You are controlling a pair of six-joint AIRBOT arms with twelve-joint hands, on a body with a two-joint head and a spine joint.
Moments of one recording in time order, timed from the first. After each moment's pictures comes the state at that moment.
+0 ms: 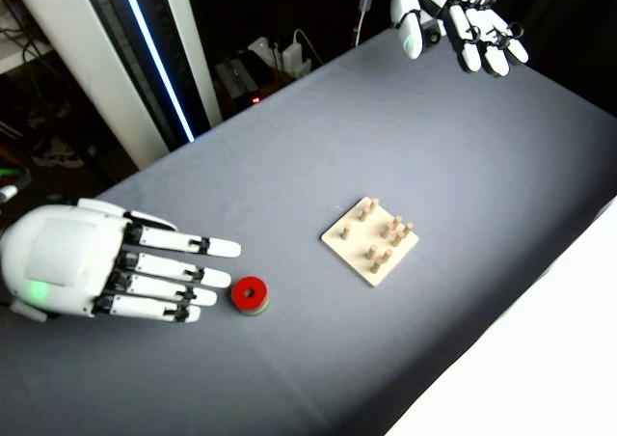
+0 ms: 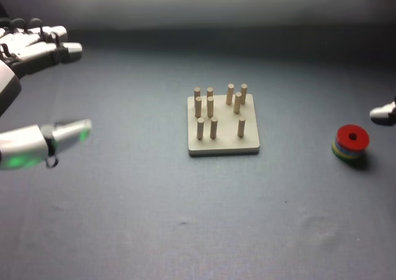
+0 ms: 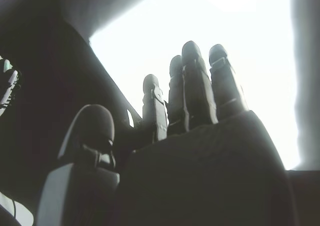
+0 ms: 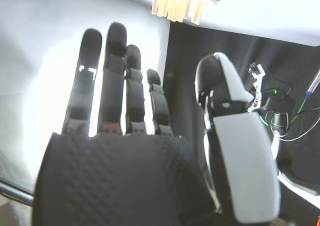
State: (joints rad) left arm 1.16 -0.81 0.94 -0.35 -1.27 0.80; right arm -1.12 -0.84 1.13 0.00 1.14 -0.58
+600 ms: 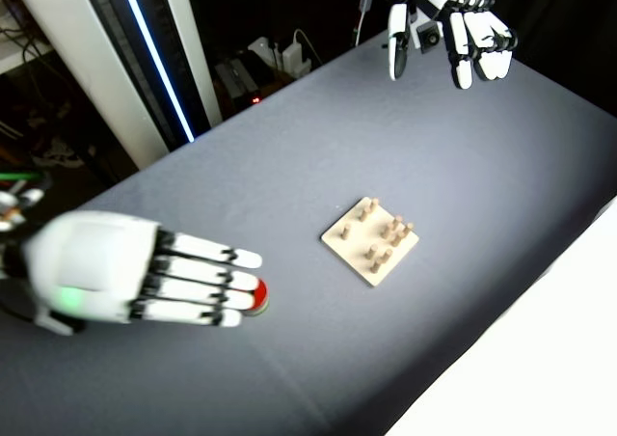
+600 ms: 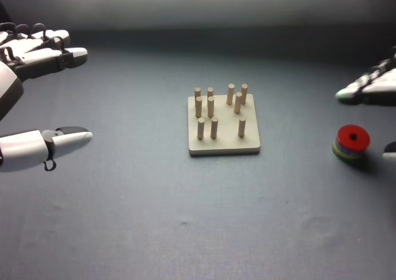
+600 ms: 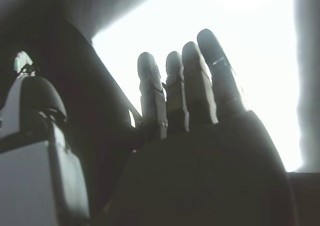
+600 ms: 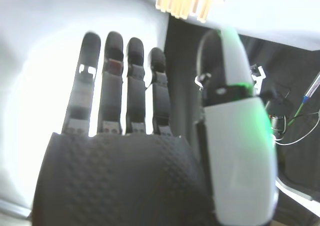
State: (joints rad) left arm 1.16 -0.81 0.94 -0.34 -1.26 0.80; right arm -0.88 -0.93 1.25 -0.20 0.92 -0.53
